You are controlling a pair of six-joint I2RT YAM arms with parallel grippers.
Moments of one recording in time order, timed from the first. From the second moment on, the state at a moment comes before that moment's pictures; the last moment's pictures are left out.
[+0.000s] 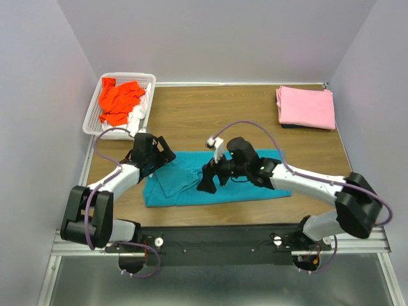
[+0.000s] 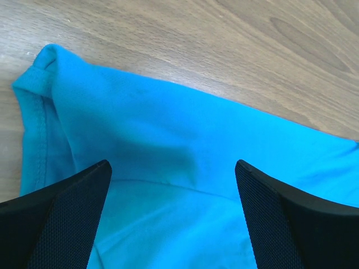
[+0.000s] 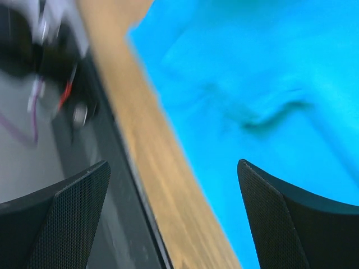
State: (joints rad) left arm -0.21 1.36 0.59 -0.02 0.05 -0.69; right arm 0.91 1.49 0.86 0.00 -0.48 0.21
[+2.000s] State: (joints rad) left arm -0.47 2.28 1.98 -0.36 0.13 -0.52; right arm 0.75 1.30 0.89 -0.35 -0.10 0.48
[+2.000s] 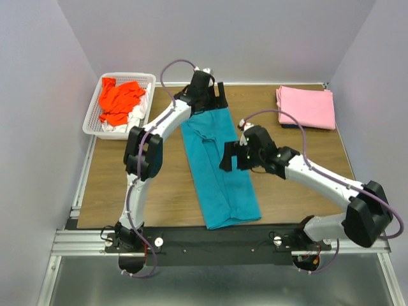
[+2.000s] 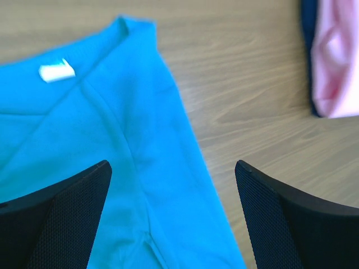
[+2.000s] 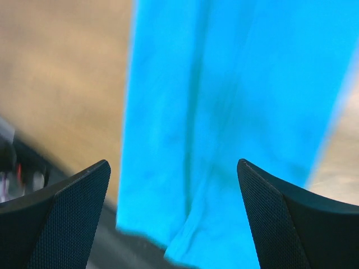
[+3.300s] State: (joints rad) left arm -0.46 1.11 0.66 0.01 -0.16 -0.70; right arm 0.57 2.36 1.84 -0.29 0.30 0.28
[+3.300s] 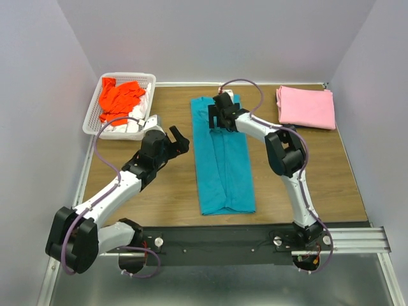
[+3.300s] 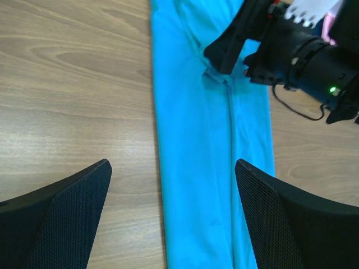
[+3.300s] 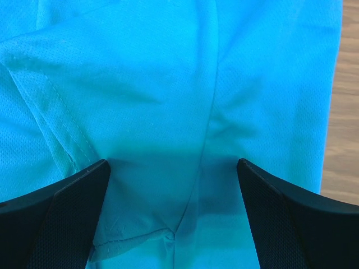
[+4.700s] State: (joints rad) left arm -0.91 1.17 0.42 -0.04 0.07 -0.87; right arm 0.46 1.43 0.90 -0.36 0.17 0.59
